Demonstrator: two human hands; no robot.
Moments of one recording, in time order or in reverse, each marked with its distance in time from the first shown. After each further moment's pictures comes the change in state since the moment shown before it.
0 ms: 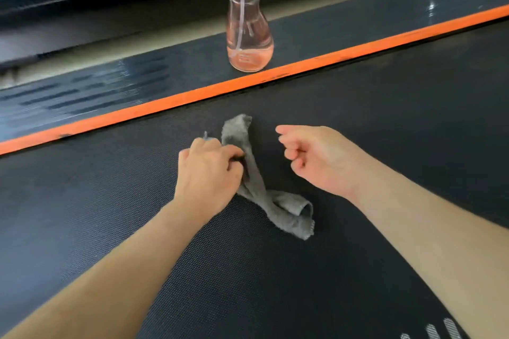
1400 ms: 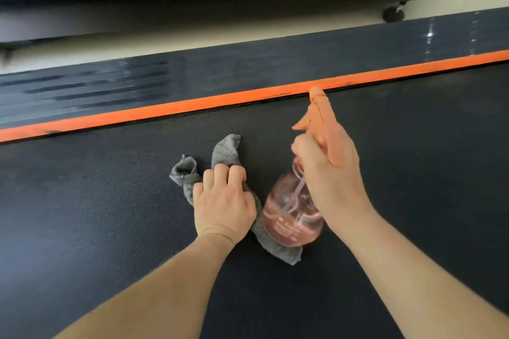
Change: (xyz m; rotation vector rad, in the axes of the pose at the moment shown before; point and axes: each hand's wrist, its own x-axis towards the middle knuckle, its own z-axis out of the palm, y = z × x) left_hand -0.009 0.013 0.078 0.065 0.268 -0.111; right_hand -0.034 -0.017 0.023 -0.590 0.265 -0.628
